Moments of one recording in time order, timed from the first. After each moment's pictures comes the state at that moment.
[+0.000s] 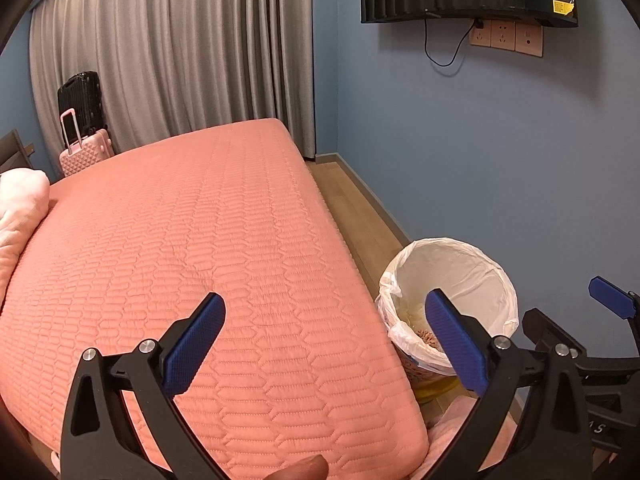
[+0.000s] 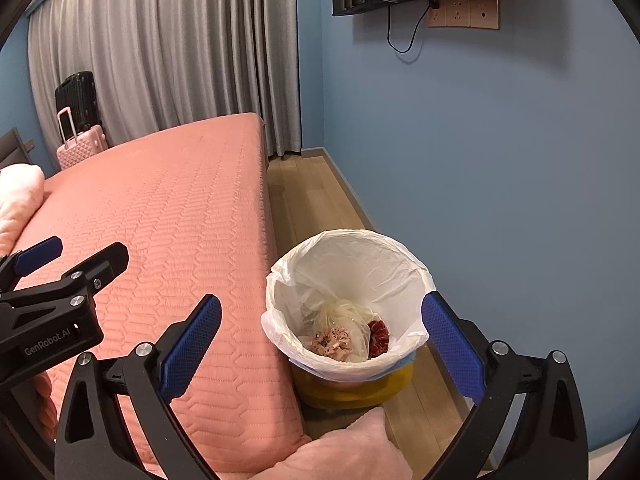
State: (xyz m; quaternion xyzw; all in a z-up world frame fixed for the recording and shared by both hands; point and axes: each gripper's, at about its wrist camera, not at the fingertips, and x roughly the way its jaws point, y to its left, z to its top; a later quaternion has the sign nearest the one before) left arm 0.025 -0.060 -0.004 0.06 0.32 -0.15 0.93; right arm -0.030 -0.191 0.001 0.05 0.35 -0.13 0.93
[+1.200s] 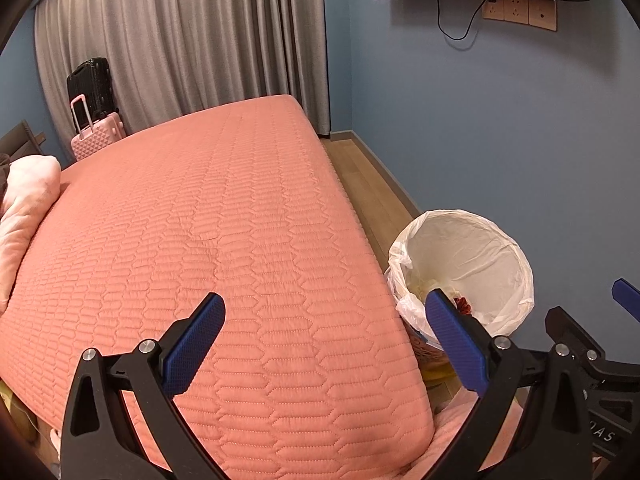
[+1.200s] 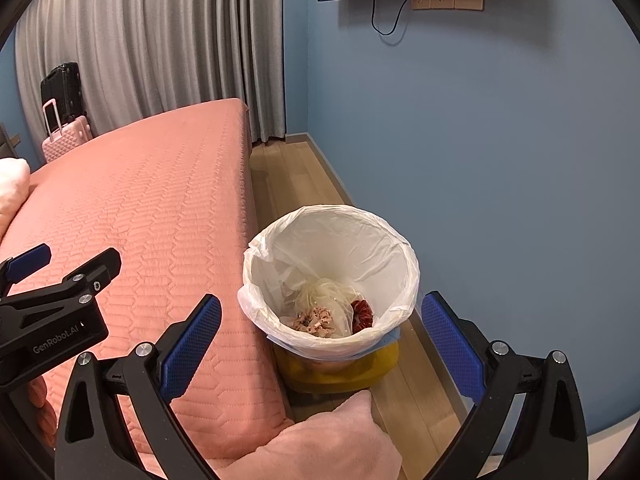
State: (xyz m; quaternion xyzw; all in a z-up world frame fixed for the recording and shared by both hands) left arm 0.018 -0.078 -0.024 0.07 0.35 -0.11 0.93; right arm -0.038 -0.207 -0.023 0.05 0.37 -0.15 0.91
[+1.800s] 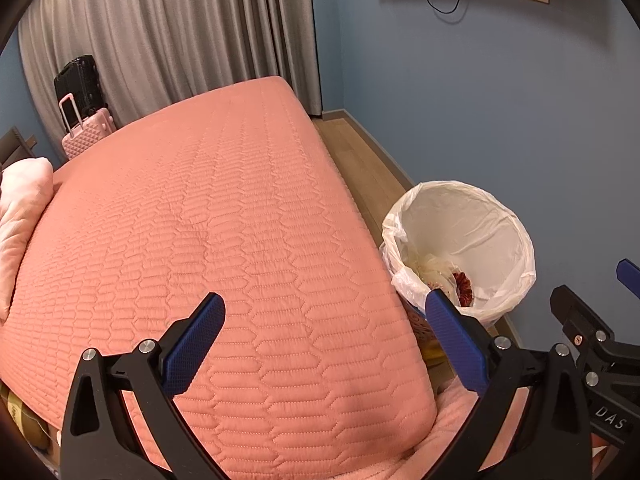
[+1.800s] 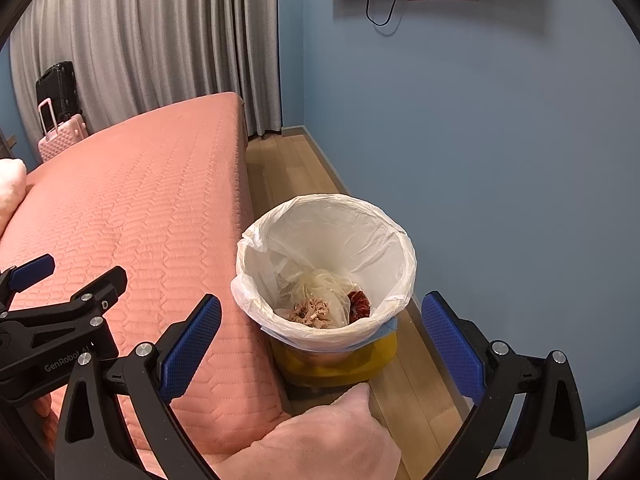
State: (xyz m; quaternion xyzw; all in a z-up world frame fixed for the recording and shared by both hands) left arm 0.018 -0.094 -0.038 0.09 0.39 -0.12 0.91; right arm -0.040 -0.213 -0.031 0.06 0.38 -0.16 0.91
